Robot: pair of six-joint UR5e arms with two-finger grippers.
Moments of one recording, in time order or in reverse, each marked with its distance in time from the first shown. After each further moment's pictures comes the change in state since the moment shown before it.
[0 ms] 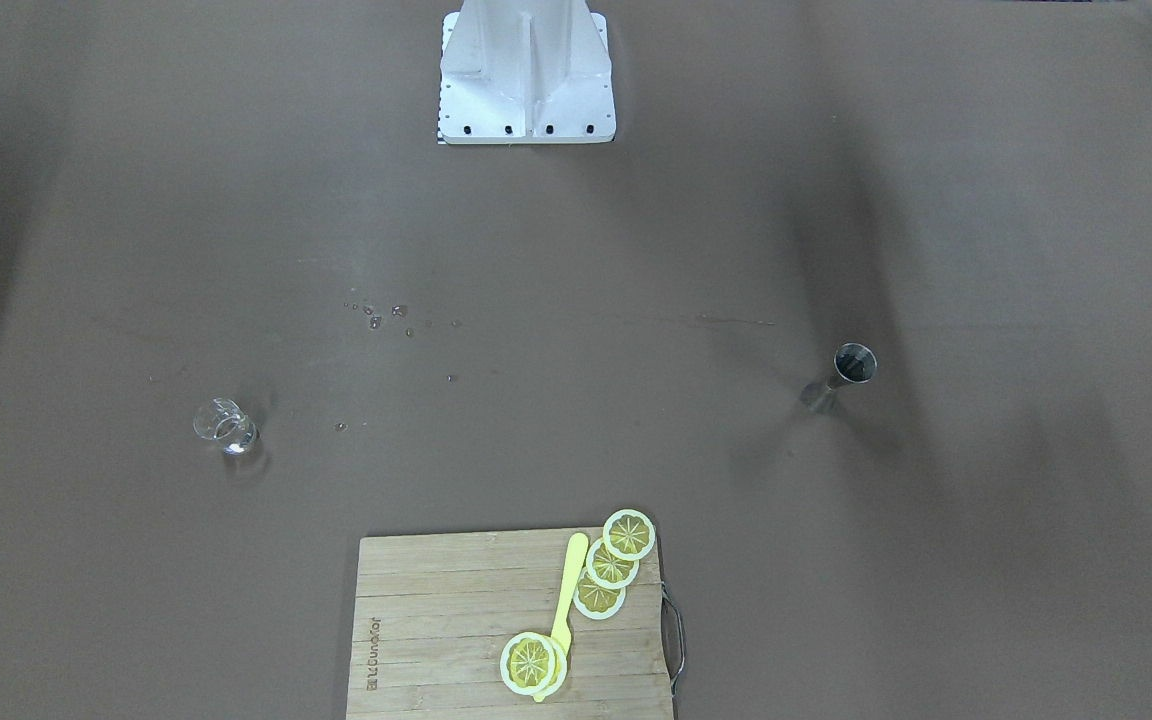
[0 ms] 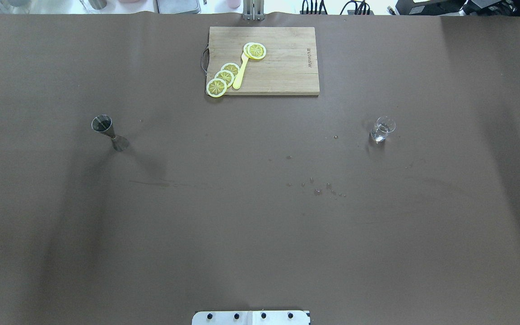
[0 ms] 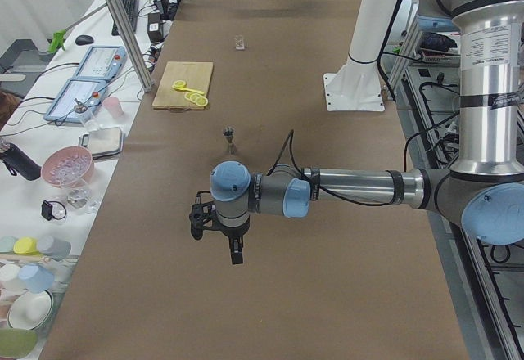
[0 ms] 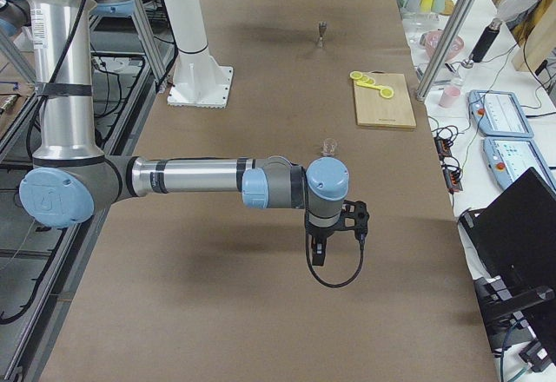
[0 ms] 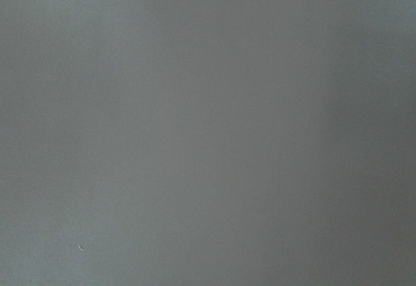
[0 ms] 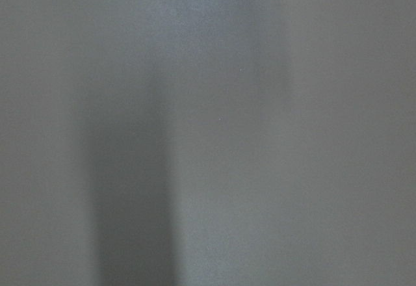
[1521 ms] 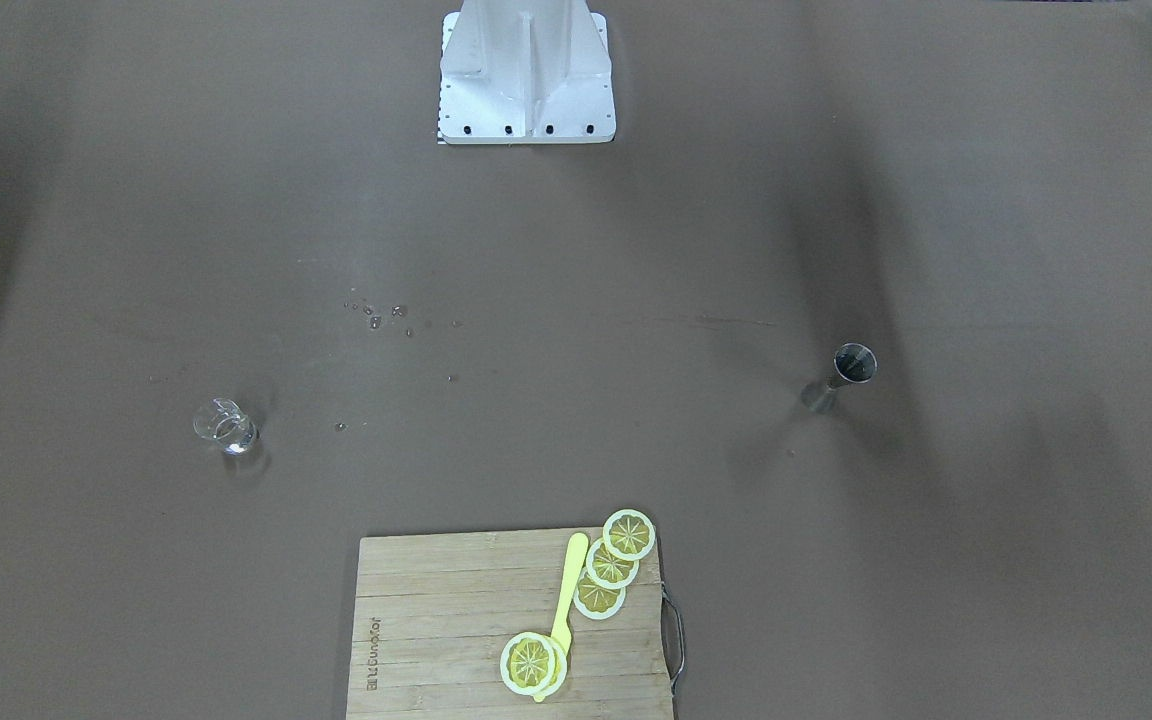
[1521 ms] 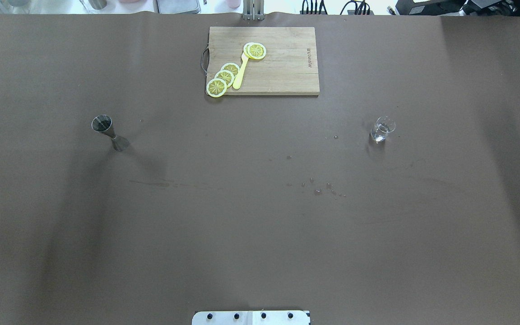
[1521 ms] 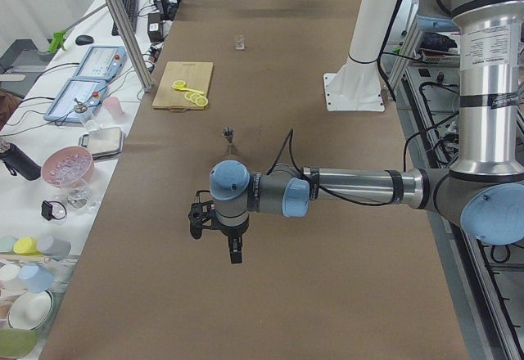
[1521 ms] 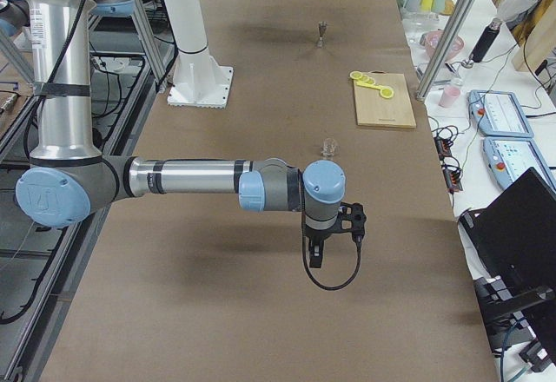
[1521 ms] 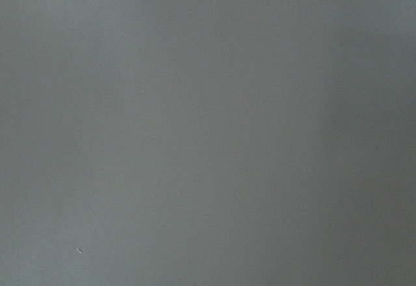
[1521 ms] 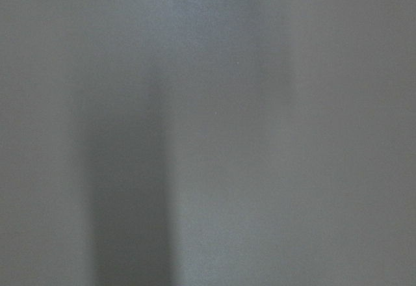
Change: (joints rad) left arm 0.000 -0.003 0.000 0.000 0.000 0.000; right arm 0.000 -0.021 0.000 0.014 -0.002 -0.012
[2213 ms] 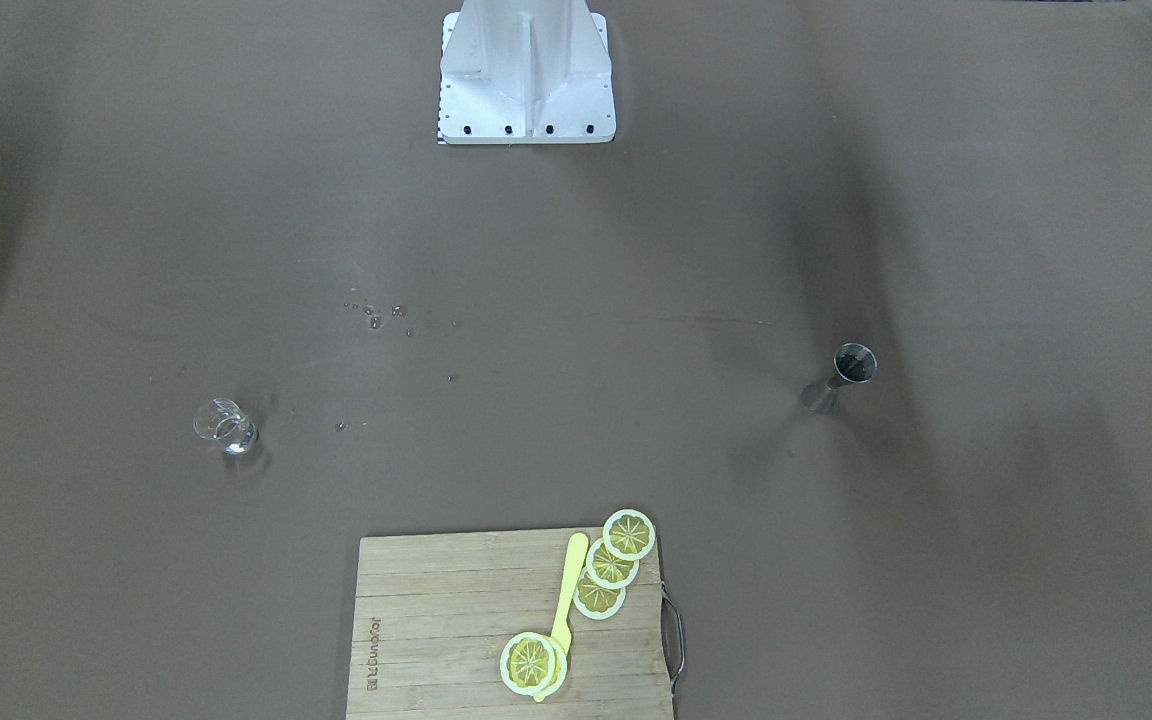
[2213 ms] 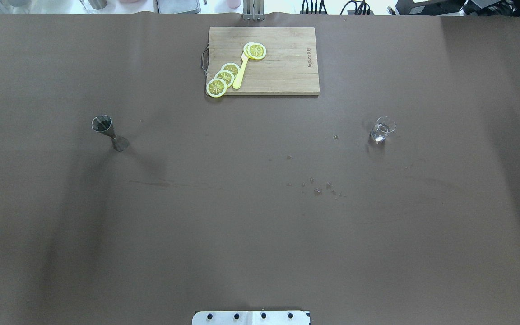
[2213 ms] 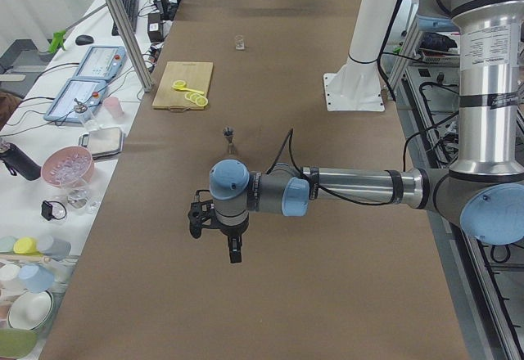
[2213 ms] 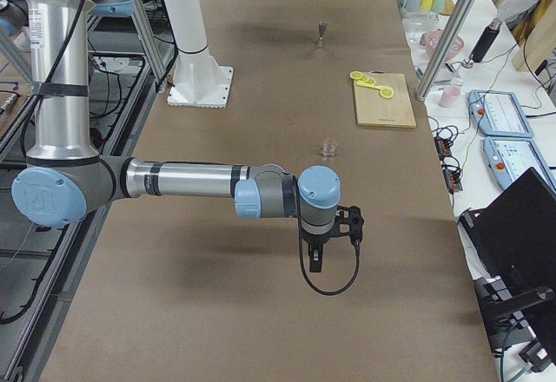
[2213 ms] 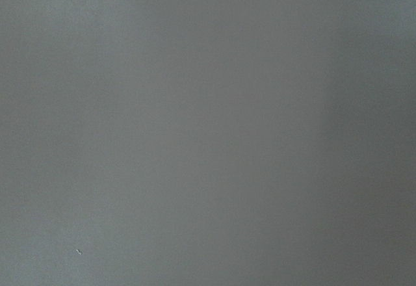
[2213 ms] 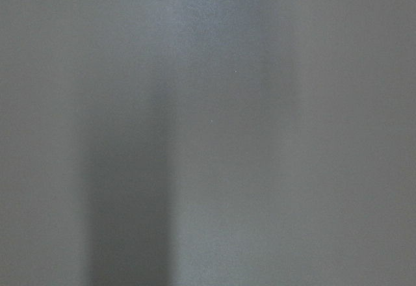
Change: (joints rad) left arm 0.000 -0.002 -0.001 0.000 -0.001 0.000; right arm 0.000 -0.012 -0.031 0.099 -0.002 -0.004
